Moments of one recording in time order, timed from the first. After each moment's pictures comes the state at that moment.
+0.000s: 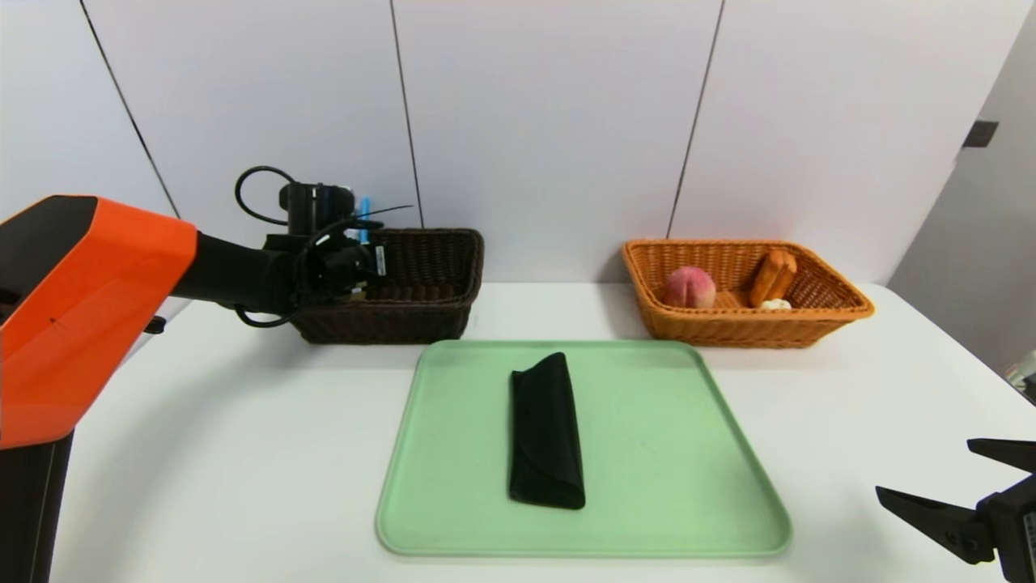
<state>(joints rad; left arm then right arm) -0.18 2.23 -1.56 -0.33 0.15 -0.15 0.17 1.01 -0.54 0.16 -0.02 -0.18</state>
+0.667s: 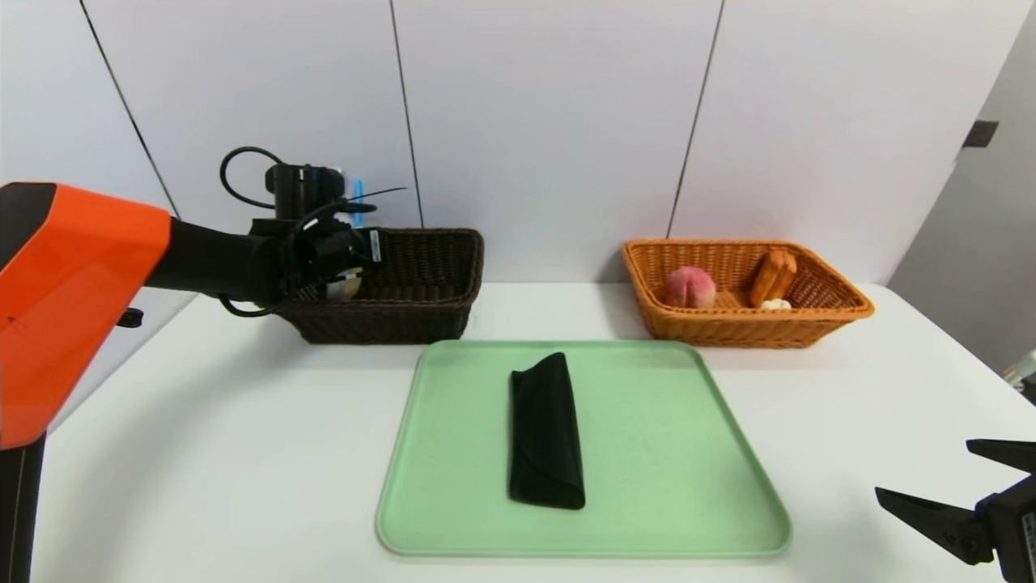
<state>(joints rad) -0.17 2.18 -1.57 -0.32 0.14 -0.15 0.17 1.01 -0.54 0.16 -0.02 -0.18</state>
